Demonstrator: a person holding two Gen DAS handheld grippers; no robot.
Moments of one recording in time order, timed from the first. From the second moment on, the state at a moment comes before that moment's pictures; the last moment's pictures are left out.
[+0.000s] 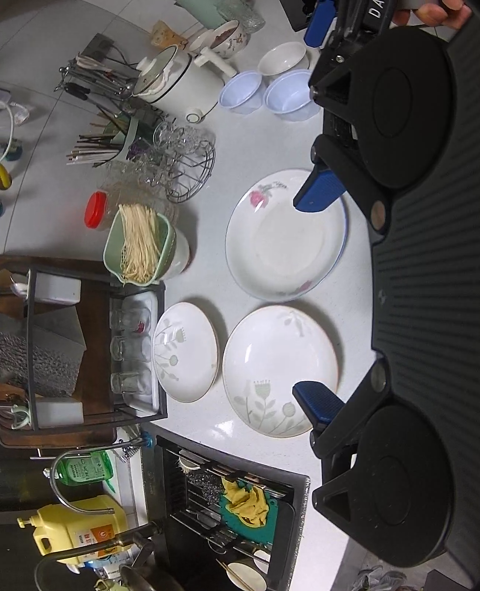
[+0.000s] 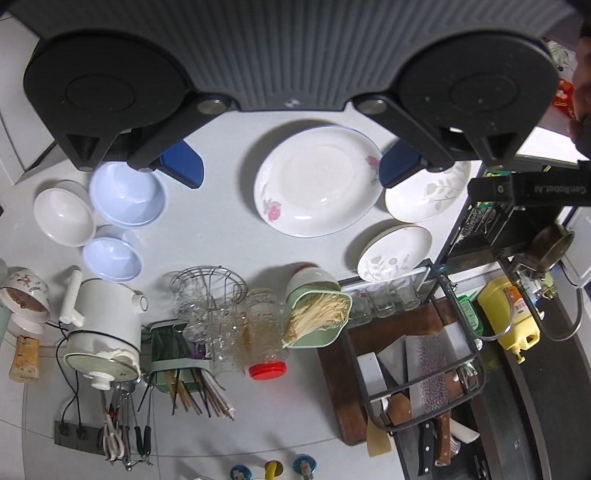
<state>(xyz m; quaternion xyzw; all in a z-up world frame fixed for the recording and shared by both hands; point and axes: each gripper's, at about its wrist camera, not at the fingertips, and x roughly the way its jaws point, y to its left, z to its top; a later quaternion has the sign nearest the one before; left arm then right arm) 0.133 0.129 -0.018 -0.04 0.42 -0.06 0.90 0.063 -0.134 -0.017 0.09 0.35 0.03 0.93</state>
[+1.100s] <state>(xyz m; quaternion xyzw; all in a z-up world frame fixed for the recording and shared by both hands) 0.265 0.293 -0.133 0.03 0.46 -0.08 0.89 0.170 0.018 -0.097 0.17 0.44 0.01 0.88</state>
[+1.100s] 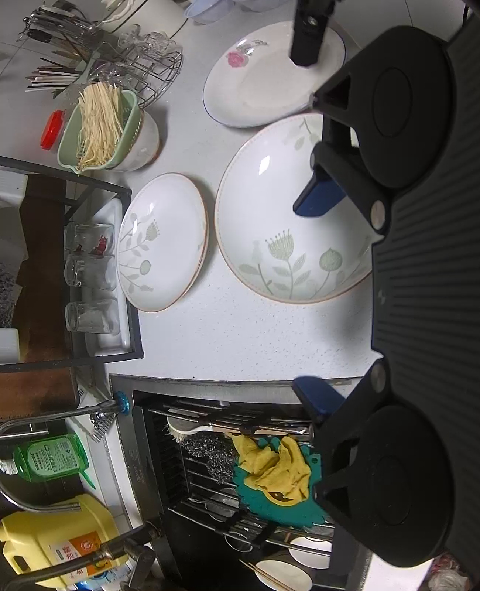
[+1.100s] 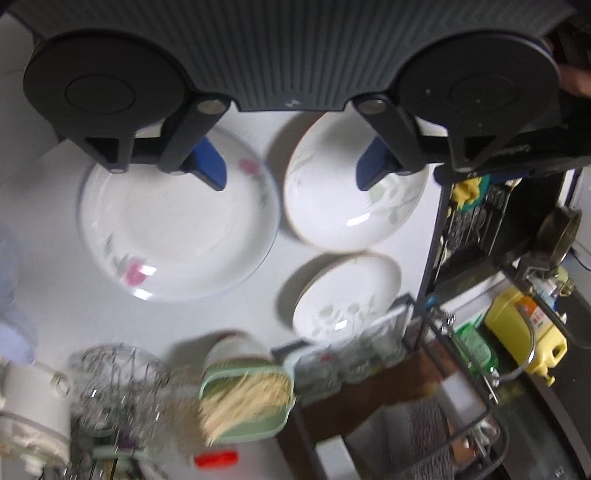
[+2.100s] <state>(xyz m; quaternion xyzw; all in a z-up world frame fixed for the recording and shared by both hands) 0.324 0.299 -0.197 -0.03 0.50 -0.14 0.85 0.217 0.030 -0.178 0.23 0.52 0.00 0.82</state>
